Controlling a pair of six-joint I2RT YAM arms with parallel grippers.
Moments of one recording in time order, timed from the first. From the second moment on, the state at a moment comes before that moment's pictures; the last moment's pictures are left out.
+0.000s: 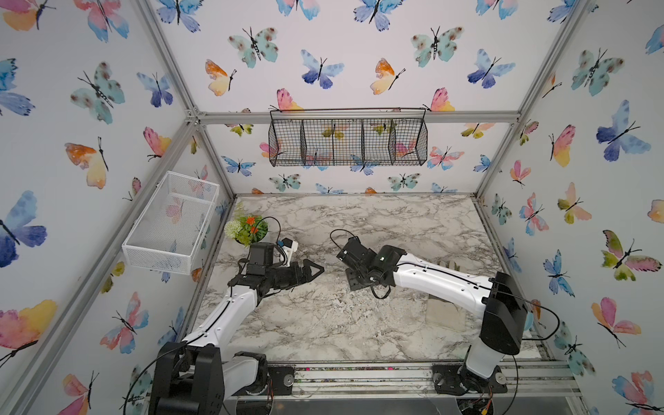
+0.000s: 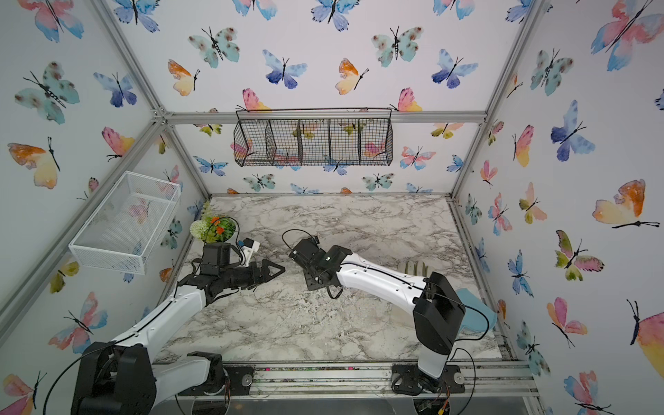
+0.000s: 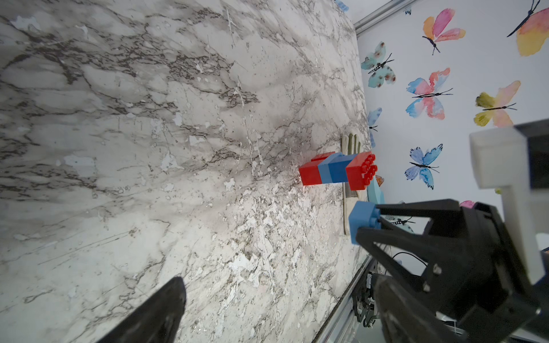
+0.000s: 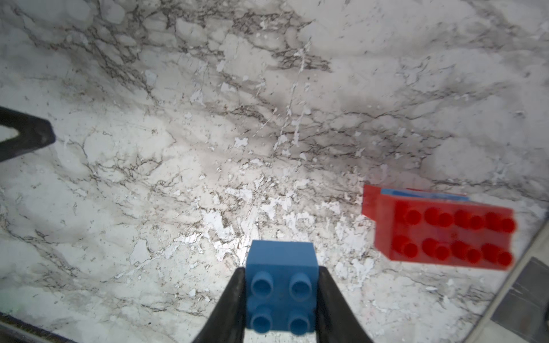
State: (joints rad) left arm -0.16 1.17 0.65 -0.28 0.77 -0.46; right arm 1.00 1.74 1.46 -0.90 0.27 0.58
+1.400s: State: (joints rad) left arm -0.20 1.17 0.65 -0.28 0.77 -0.46; right arm 0.71 1.73 1.54 -1.04 0.10 0.37
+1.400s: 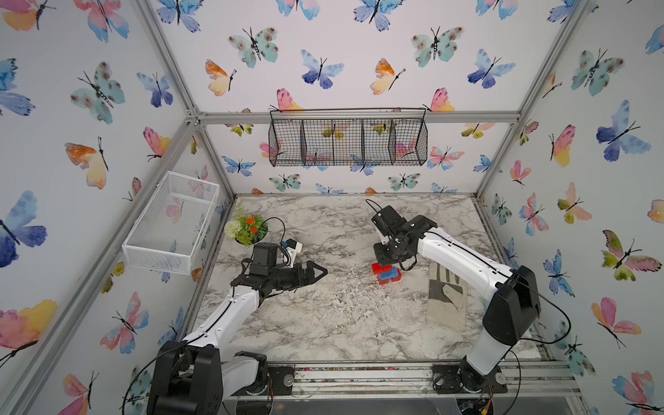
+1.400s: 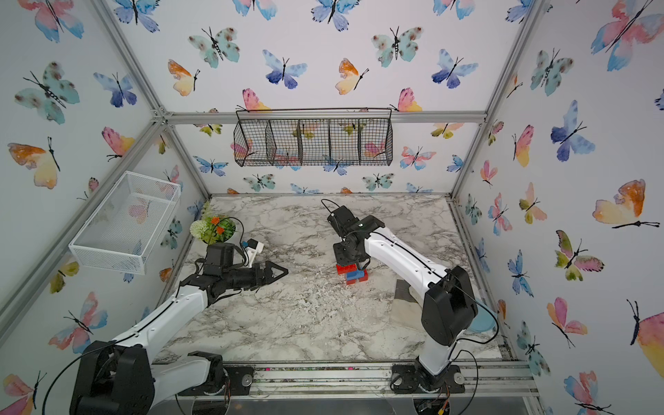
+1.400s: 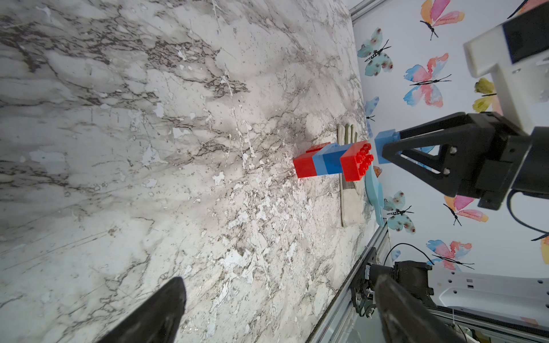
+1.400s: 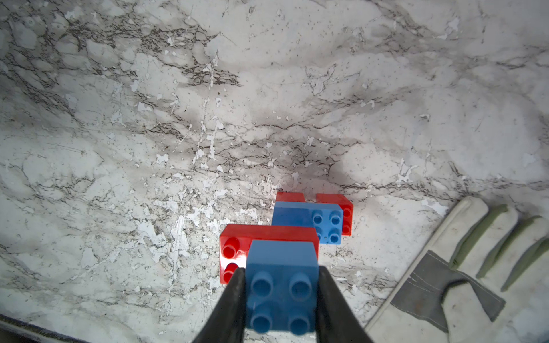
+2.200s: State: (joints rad) left arm -0.20 1.17 0.65 -0.28 0.77 -0.46; right arm 0.70 1.73 1.49 -1.04 0.10 0.36
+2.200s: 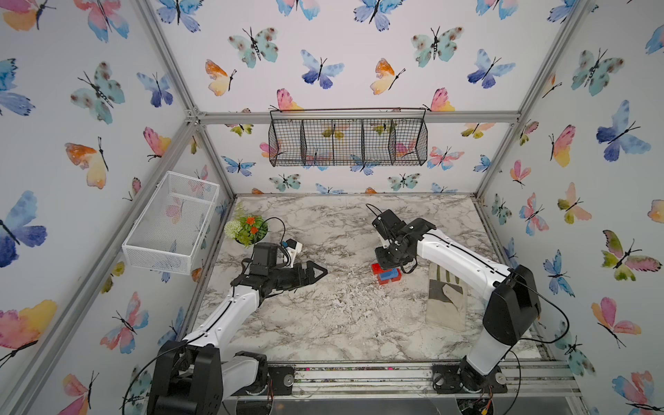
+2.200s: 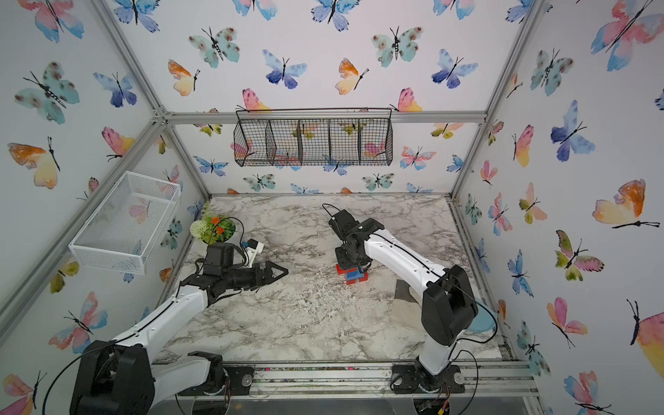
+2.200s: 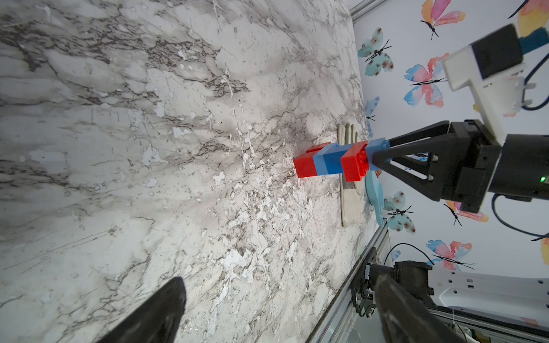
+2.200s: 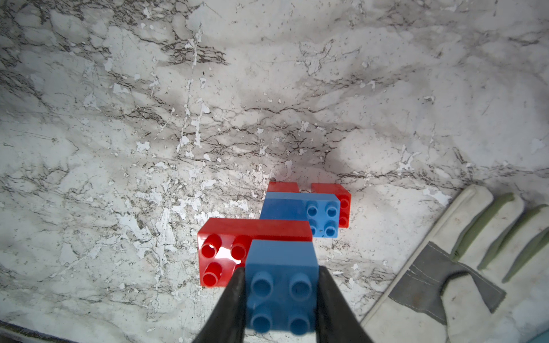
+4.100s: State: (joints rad) left arm -0.20 1.18 0.65 -0.28 0.77 -0.46; right arm 0.69 1.74 1.47 -1.03 0.07 0.32
